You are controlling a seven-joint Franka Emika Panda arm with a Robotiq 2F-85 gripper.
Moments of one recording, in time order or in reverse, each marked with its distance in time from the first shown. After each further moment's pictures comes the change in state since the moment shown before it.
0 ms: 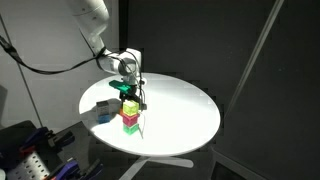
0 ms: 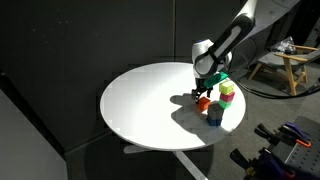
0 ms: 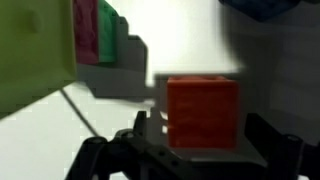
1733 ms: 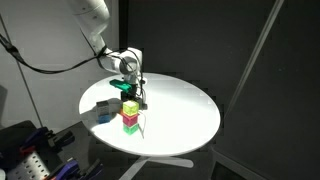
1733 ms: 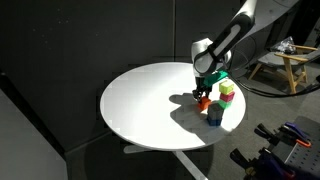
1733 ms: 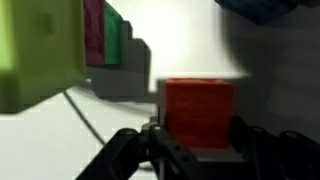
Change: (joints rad) arm 0.000 0.000 -0.003 0.019 0.000 -0.043 0.000
